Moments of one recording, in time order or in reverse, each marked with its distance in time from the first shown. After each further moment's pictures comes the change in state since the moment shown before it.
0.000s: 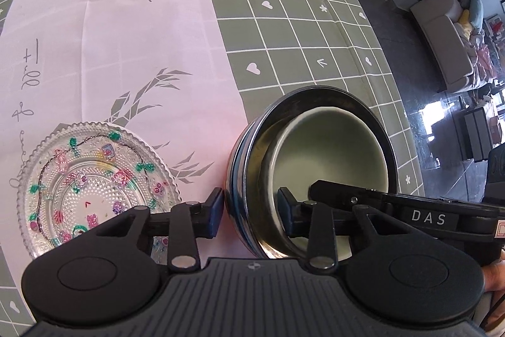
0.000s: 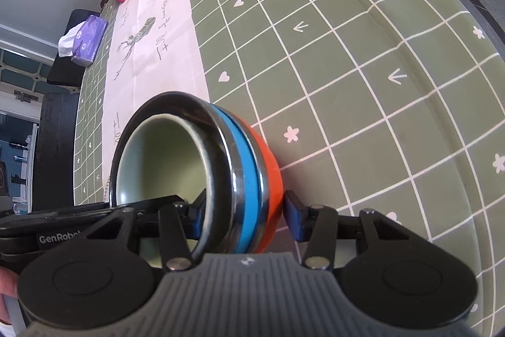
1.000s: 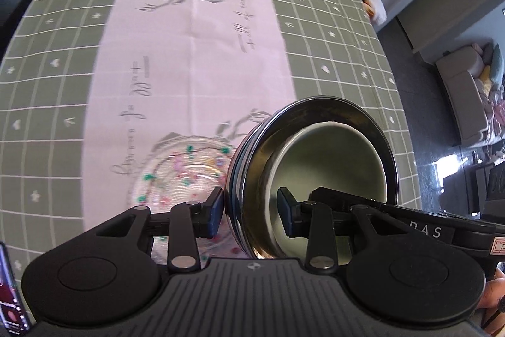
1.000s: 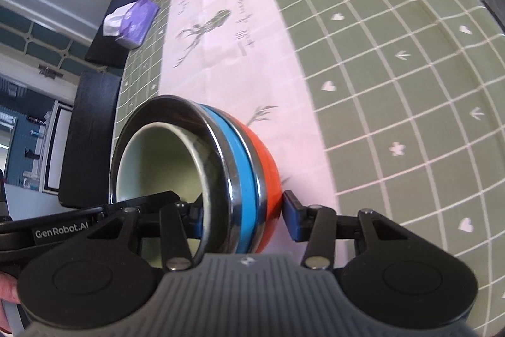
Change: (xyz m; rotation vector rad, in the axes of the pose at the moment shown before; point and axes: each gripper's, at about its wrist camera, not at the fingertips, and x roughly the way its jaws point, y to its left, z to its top) left arm -0.100 0.064 -0.020 -0.160 -0.144 0.073; right arm -0.002 0.113 -0.009 -0.147 0.008 0.063
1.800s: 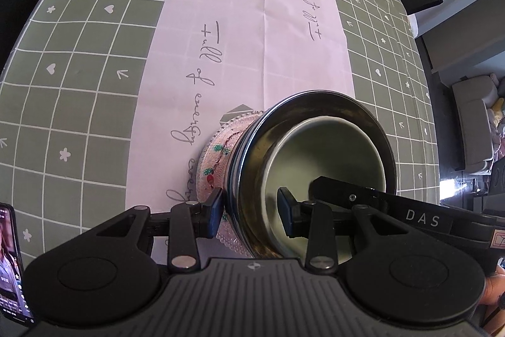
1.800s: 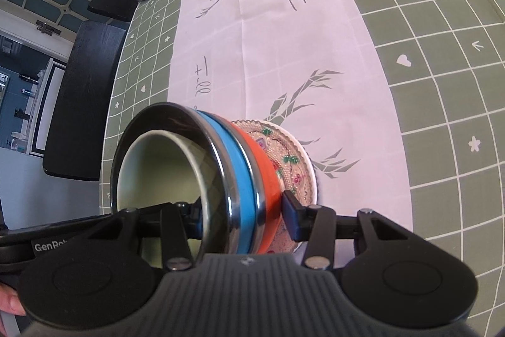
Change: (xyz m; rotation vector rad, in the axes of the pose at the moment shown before) left arm 0.012 0.074 -0.019 -0.140 0.036 -0.005; right arm 0.062 0.043 -0.008 -0.071 0.104 -0.047
